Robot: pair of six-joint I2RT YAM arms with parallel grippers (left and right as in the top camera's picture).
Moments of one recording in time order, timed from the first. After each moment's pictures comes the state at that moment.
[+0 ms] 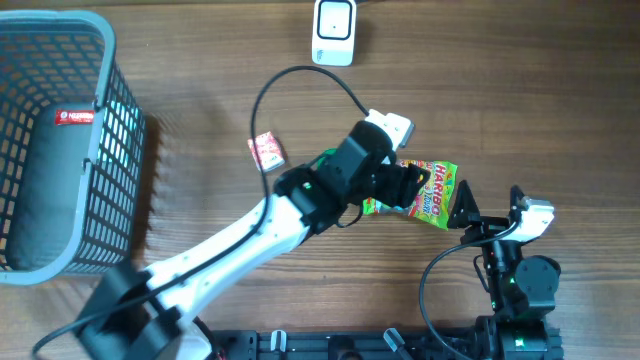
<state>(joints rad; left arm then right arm) -0.84 1.56 1.11 -0.22 0.14 -0.45 0.00 0.12 0.01 0.00 -0.01 0.26</state>
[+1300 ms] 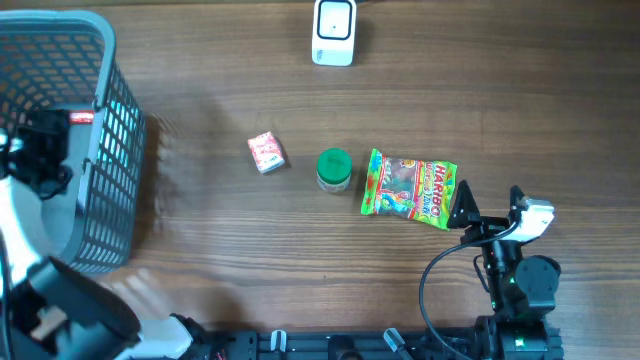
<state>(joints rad) 0.72 1.61 1.18 -0.50 0.42 -0.70 0.00 0.12 0.01 0.00 -0.01 0.26</state>
